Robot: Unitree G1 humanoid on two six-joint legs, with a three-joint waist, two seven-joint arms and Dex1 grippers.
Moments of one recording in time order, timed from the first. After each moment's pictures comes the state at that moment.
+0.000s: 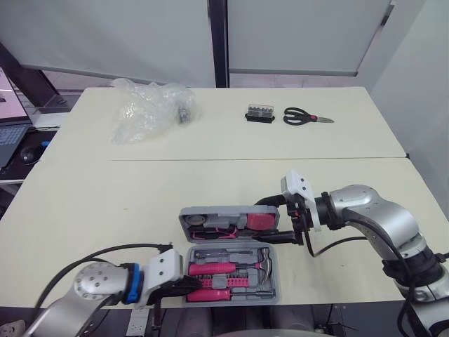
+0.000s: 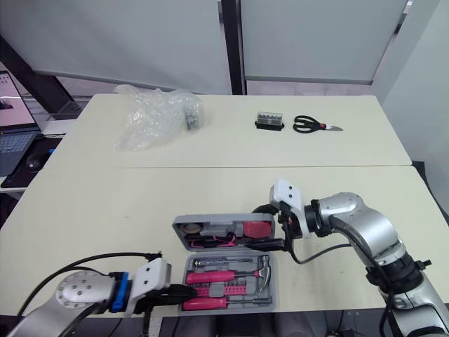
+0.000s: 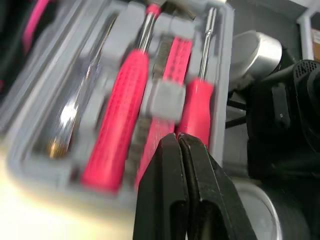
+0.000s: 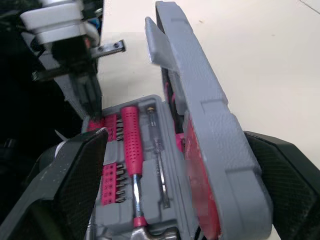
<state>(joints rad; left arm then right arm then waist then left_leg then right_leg) 0.38 0.92 -0.02 -0.43 -0.31 0.26 -1.08 -0.43 -0.69 0.26 -0.43 0.48 0.80 1.11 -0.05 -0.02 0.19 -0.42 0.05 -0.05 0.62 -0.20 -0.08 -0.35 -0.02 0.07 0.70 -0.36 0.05</state>
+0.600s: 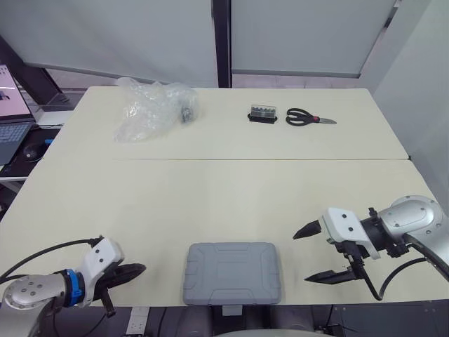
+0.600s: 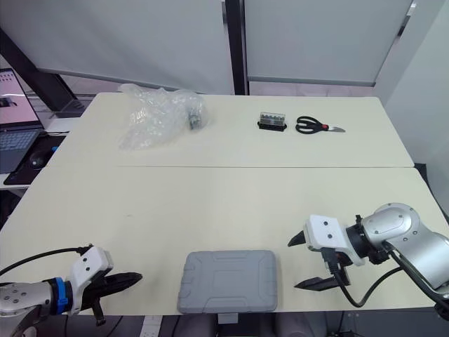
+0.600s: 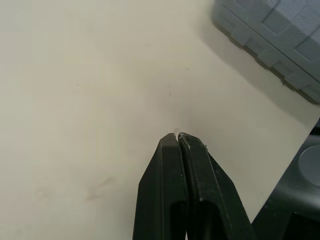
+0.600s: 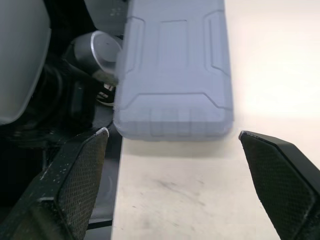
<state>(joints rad) 0.43 0.88 0.30 -0.19 -0.32 0.24 -1.03 -0.21 -1.08 0.15 -0.52 0.42 0.49 1.29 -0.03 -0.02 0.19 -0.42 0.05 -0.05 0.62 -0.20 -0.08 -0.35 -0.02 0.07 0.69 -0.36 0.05</state>
